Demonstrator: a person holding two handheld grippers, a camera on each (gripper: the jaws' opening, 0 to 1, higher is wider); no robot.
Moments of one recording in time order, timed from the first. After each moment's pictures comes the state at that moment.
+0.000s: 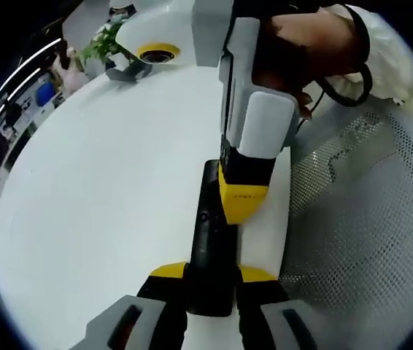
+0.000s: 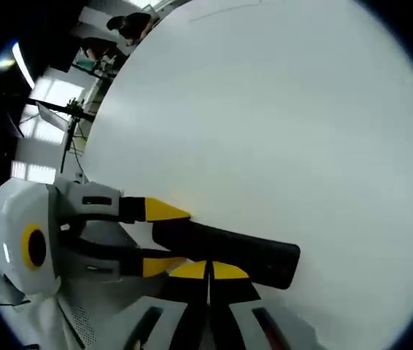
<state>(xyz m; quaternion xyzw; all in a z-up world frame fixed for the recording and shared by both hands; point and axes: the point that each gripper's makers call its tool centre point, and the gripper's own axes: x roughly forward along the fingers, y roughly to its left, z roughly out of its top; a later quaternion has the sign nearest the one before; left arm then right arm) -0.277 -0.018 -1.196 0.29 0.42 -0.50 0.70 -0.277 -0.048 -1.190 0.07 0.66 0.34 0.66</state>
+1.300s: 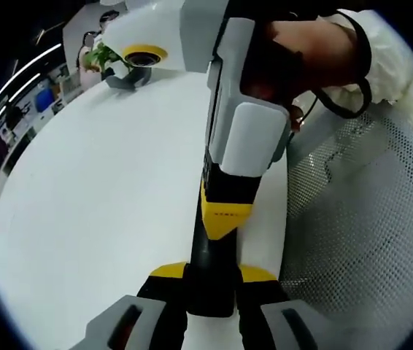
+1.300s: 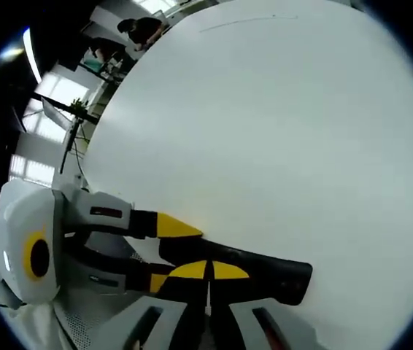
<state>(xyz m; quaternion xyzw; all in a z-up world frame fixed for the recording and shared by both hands) -0.276 -0.018 -1.195 0.27 0.40 -0.52 0.71 -0.267 -0.031 -1.187 0.06 0.63 0.35 0.69</state>
